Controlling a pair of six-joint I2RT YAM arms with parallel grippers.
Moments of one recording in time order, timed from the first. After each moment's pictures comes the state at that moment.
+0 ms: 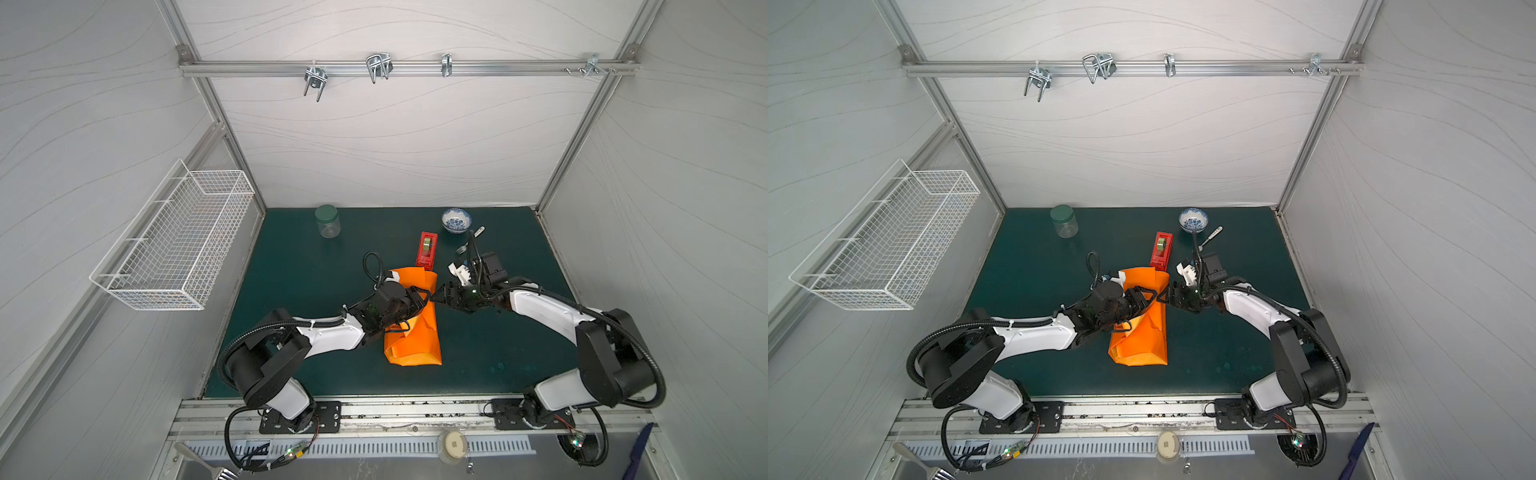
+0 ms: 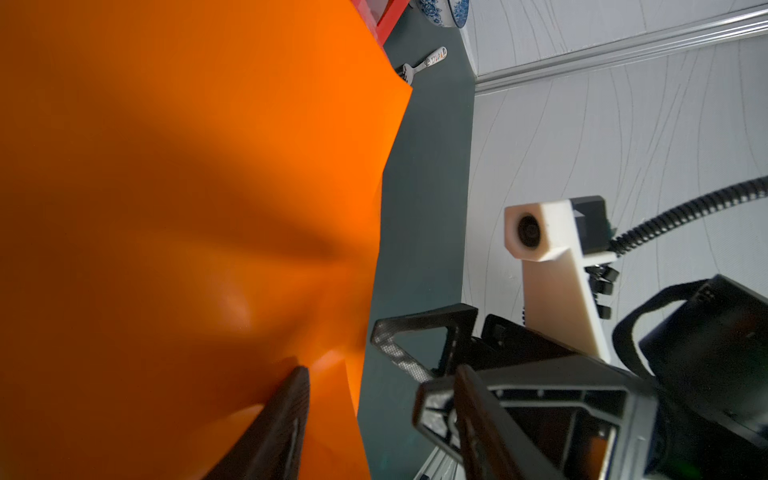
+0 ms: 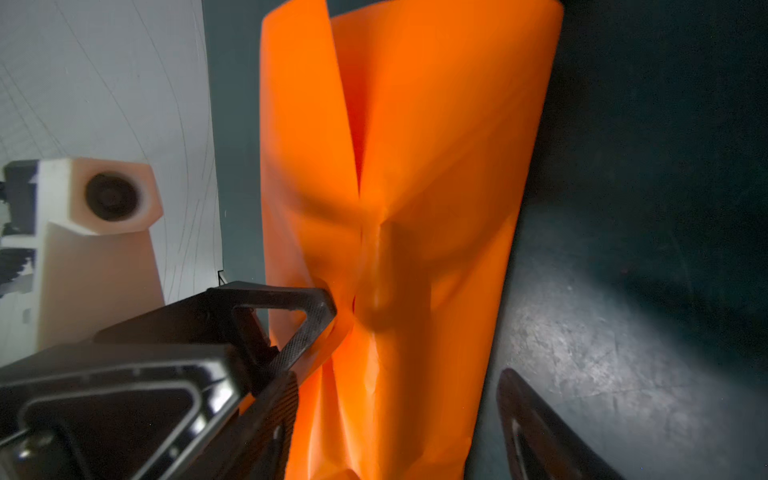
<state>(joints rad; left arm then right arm) -0.82 1.54 0.66 0.39 0.06 -1.32 0.44 1.49 0.81 -0.29 -0.67 0.54</state>
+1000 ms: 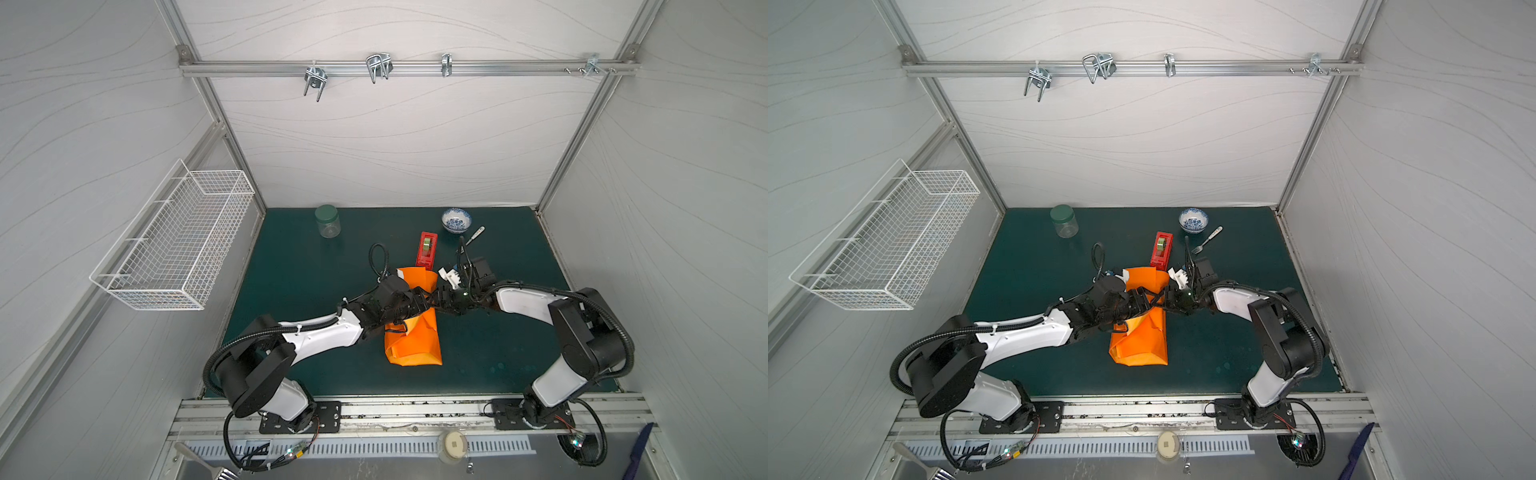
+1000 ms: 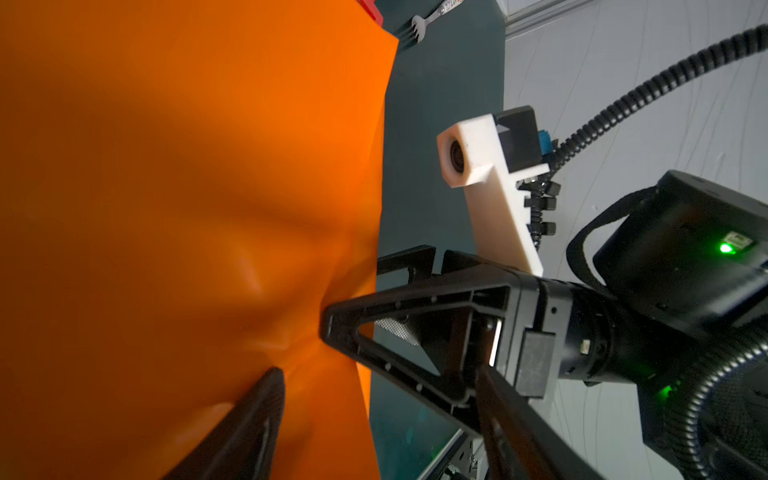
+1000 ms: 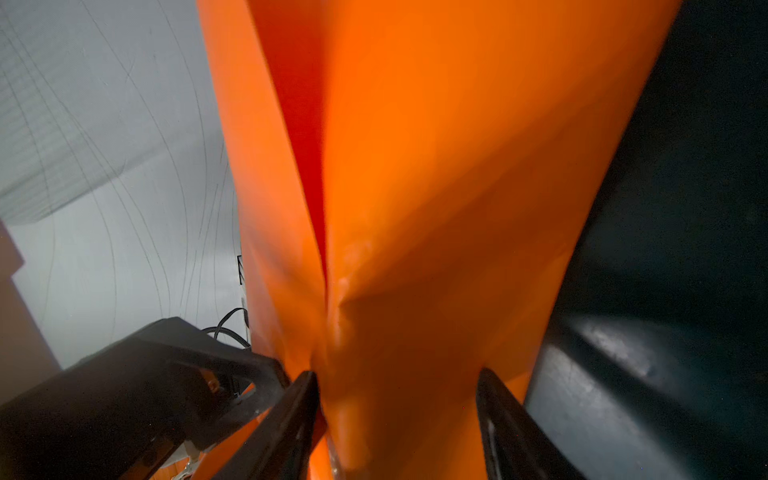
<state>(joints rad) -0.83 1.45 0.76 0.06 0.09 -1.14 0.46 1.64 0.78 -0.11 -0.75 0.54</state>
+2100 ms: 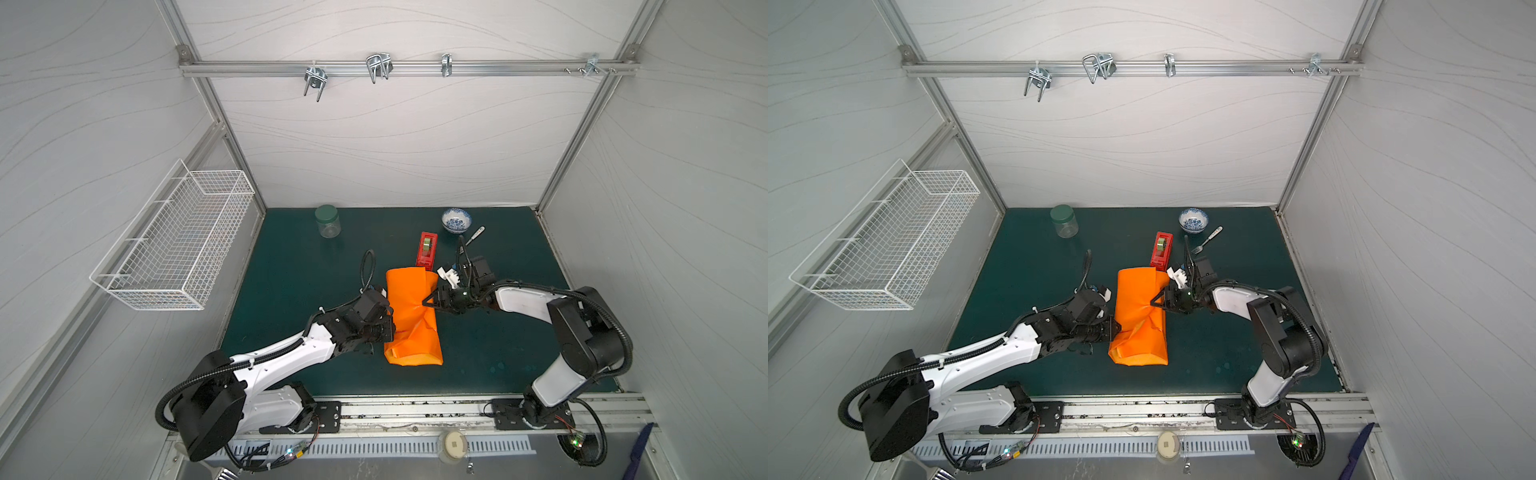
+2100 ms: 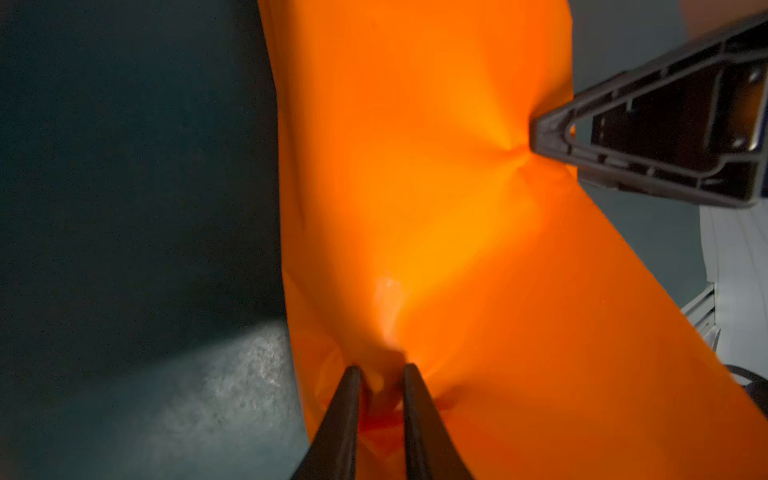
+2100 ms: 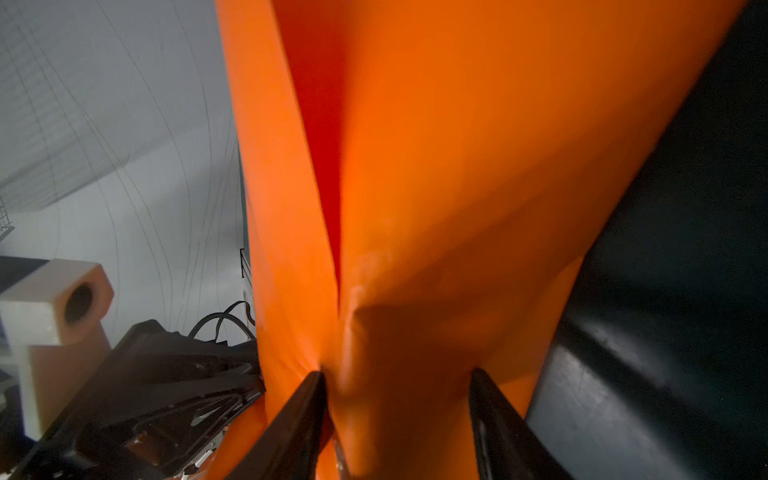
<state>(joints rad) -0.81 1.18 0.62 -0.37 0.08 -0.78 0.46 1.65 0.79 -0.10 -0.77 0.52</state>
